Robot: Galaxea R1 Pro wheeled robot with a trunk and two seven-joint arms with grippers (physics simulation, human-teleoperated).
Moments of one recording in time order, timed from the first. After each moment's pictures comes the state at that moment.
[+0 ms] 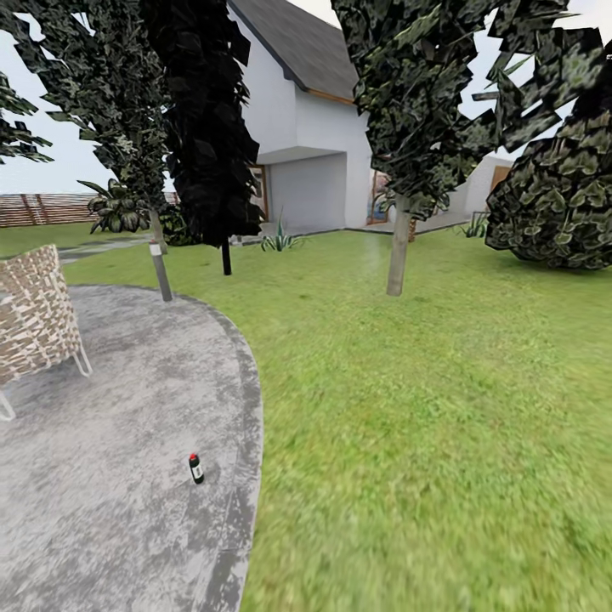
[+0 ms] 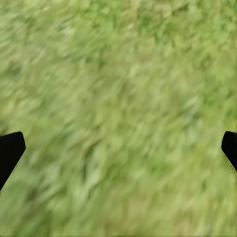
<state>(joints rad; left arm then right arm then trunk) -0.22 0.06 0.09 -0.32 0.10 -0.24 0.07 -0.05 -0.07 0.00 -0.51 0.01 -0.33 0.00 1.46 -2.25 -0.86</state>
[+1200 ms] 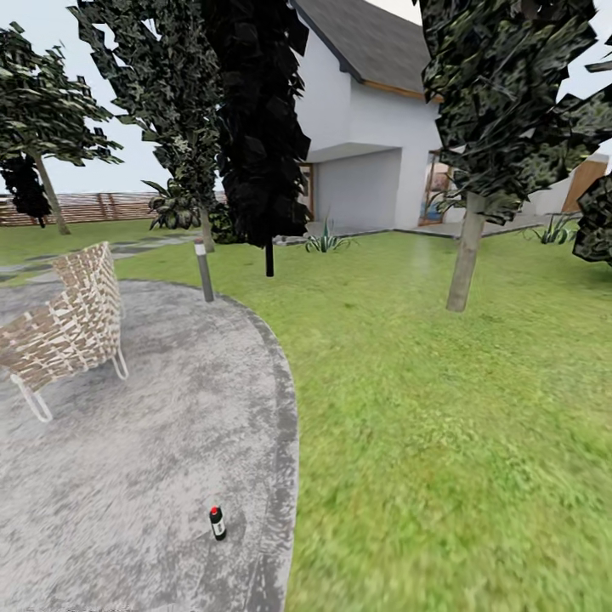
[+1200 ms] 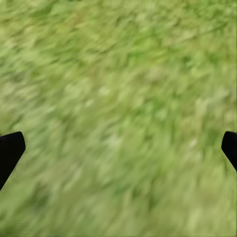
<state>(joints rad) -0.22 0.06 0.09 -0.32 0.10 -0.24 0.07 -0.05 -0.07 0.00 -0.51 0.01 -0.33 0.00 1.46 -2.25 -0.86</state>
